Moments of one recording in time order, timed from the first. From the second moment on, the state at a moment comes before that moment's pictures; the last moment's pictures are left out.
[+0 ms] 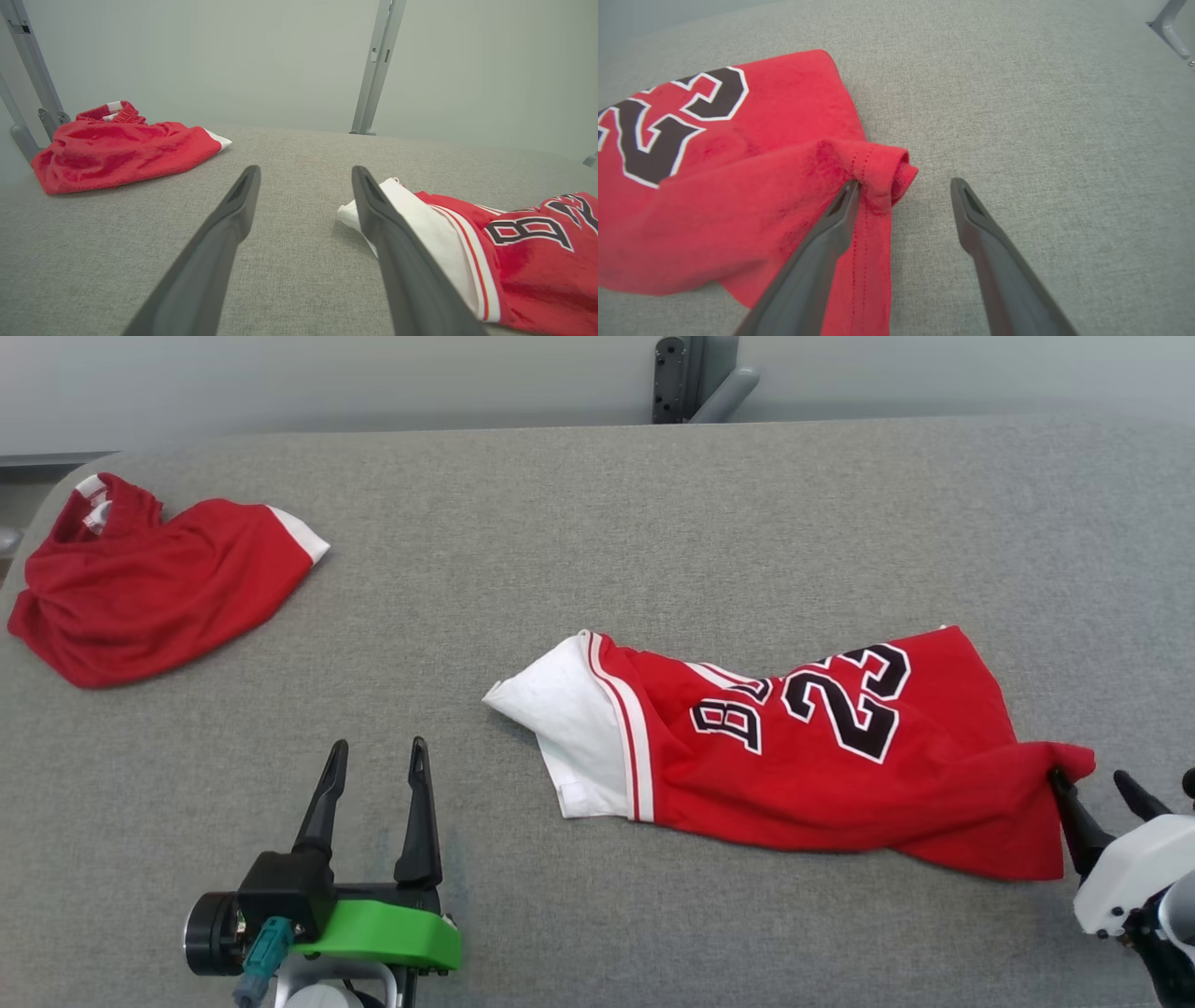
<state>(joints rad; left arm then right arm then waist) -0.06 0.05 -0.22 0.13 -0.24 0.05 -0.26 -0.10 -0.34 -0.06 0.32 0.47 0.13 0.14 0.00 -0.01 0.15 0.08</state>
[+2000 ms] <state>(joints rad) -0.12 0.05 -0.30 0.14 -0.27 0.05 -0.26 -0.94 -0.44 0.28 0.96 0.35 0.13 0.02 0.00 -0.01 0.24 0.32</state>
